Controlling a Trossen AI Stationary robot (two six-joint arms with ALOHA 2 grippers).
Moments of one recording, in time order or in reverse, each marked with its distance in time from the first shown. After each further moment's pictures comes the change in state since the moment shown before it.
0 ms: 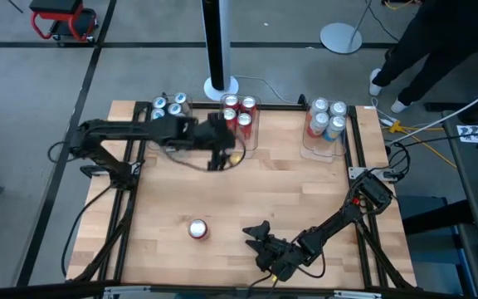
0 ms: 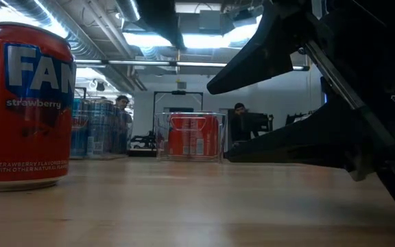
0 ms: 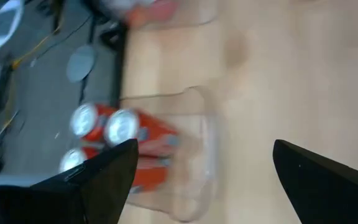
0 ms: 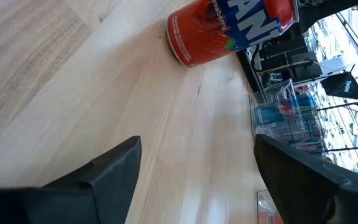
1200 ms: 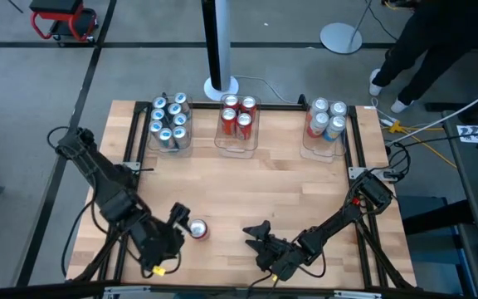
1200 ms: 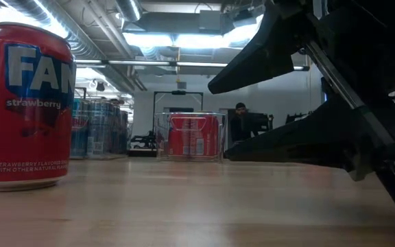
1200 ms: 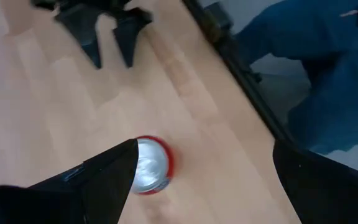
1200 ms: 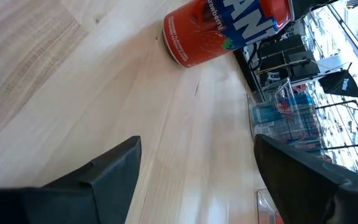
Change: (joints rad) left arm -0.843 -0.062 0.000 -0.210 0.117 -0.491; right arm 0.000 0.000 -0.001 0.040 0.000 -0.003
